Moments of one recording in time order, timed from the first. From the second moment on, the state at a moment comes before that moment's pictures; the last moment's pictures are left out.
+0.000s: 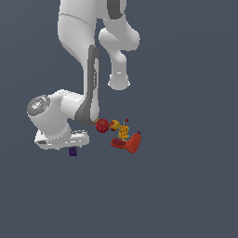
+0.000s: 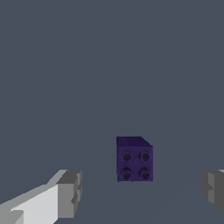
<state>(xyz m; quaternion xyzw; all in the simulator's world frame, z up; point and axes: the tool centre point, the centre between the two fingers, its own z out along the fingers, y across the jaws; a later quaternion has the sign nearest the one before) 0.051 -0.234 0.072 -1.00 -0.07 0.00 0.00</state>
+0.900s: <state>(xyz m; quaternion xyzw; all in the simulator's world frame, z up) 0.050 -0.234 0.022 -1.00 -0.07 0.00 0.00</state>
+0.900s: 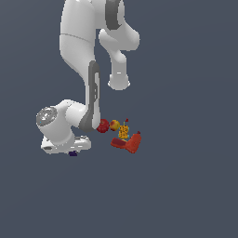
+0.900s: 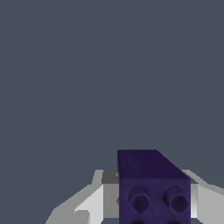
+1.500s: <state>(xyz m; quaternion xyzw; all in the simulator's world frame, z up) 0.050 -0.233 0.025 -1.00 -0.07 0.00 0.00</state>
